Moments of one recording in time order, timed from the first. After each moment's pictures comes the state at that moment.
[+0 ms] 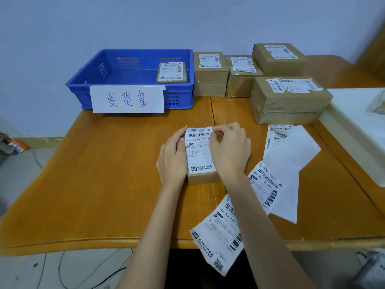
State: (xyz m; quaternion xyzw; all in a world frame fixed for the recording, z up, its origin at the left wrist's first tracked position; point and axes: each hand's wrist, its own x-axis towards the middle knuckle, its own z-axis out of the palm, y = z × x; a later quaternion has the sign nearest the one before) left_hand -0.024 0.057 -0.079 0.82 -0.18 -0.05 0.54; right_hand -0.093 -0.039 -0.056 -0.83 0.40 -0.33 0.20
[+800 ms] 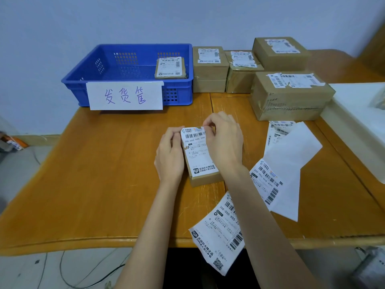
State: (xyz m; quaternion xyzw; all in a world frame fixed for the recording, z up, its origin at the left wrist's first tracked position) left_hand -0.021 0.057 -0.082 0.79 -0.15 -0.05 0.59; right_hand -0.084 -0.043 -0.048 -0.87 0.30 -0.33 0.21
